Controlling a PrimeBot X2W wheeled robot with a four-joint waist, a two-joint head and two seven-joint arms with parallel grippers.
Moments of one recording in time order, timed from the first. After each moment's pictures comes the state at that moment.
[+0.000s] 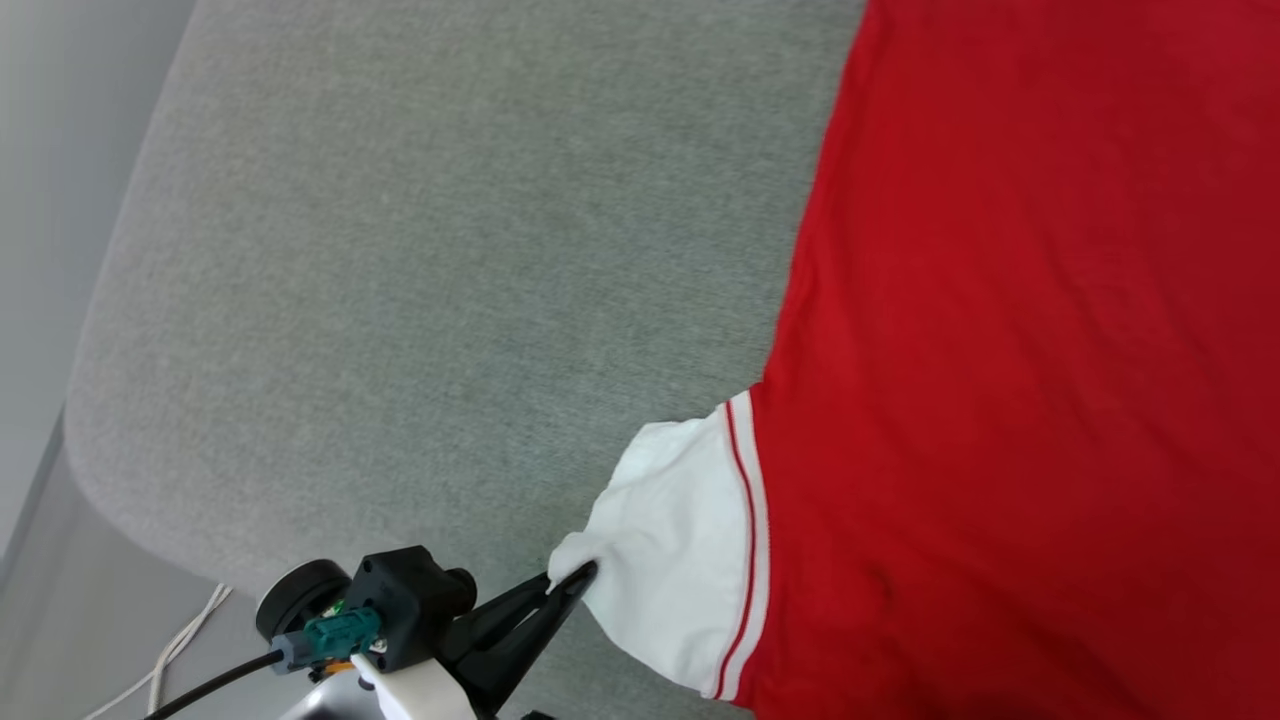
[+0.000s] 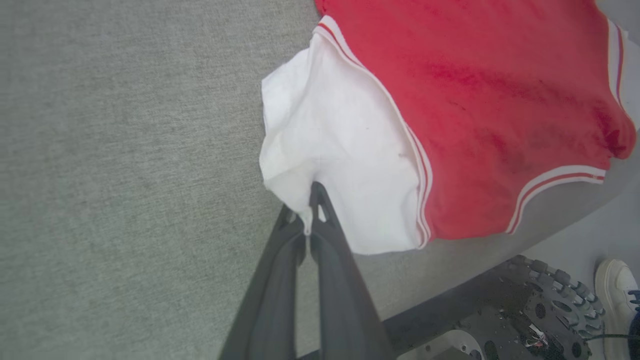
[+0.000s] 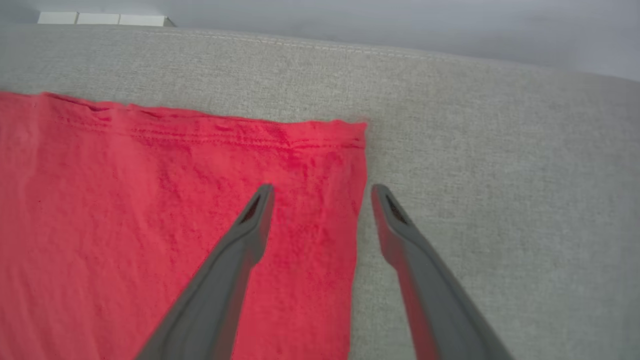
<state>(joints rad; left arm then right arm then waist) -0.11 0.68 -0.62 -0.43 -0.67 -0.02 0.20 -1.00 -0.48 -0.25 0.28 0.18 0.13 1.20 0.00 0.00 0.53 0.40</state>
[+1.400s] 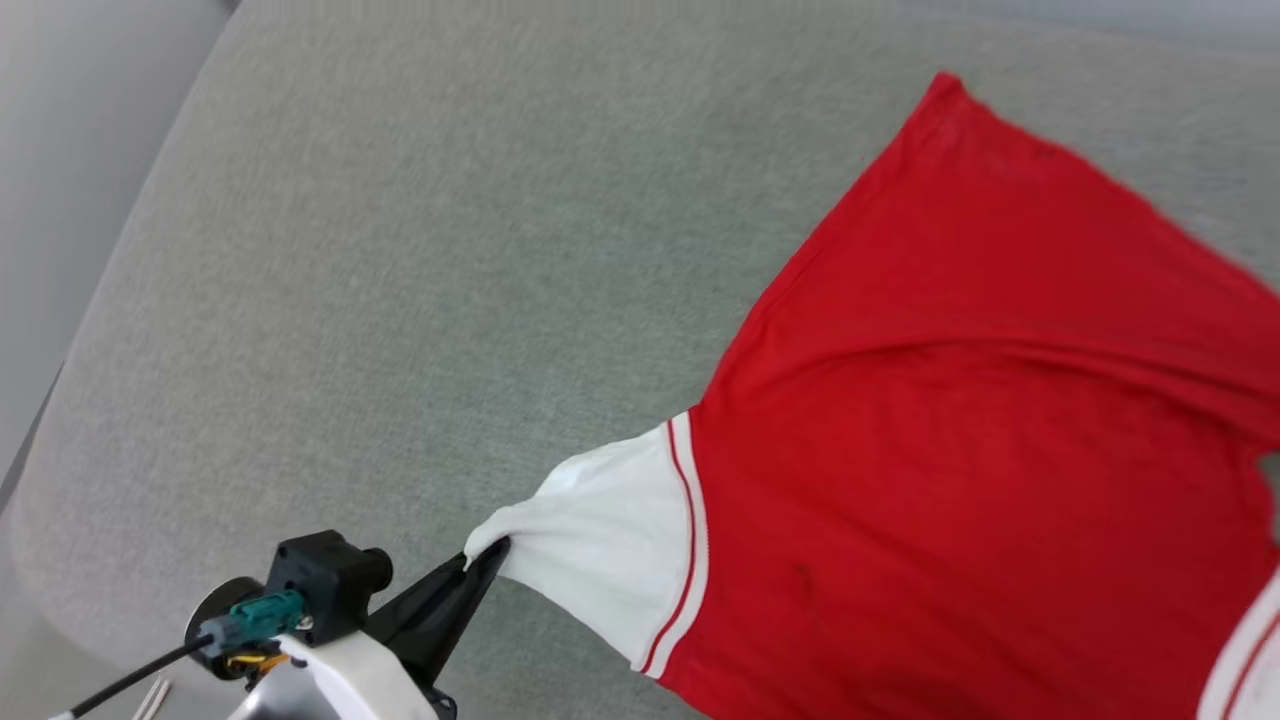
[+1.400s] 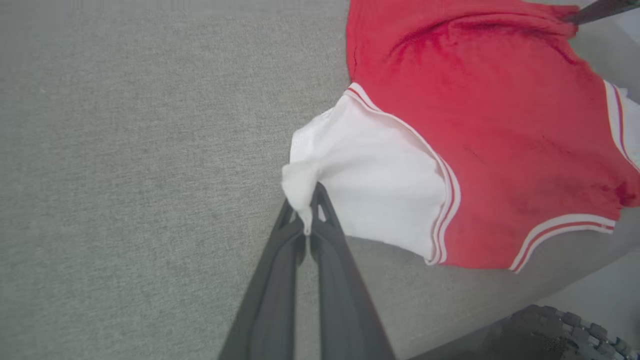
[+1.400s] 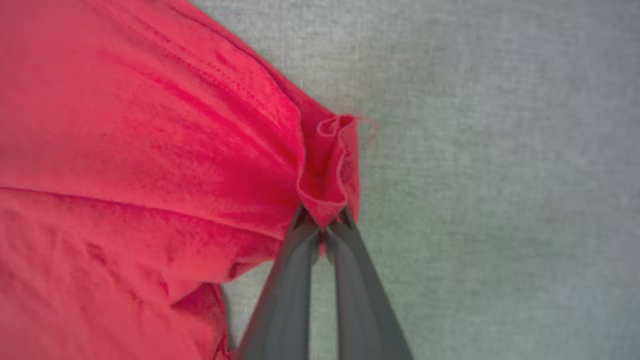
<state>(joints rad) -0.08 0.69 -0.56 -0.32 -0.70 0.04 0.13 -0.55 -0.49 -0.28 0.34 0.34 0.13 1.11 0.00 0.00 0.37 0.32</state>
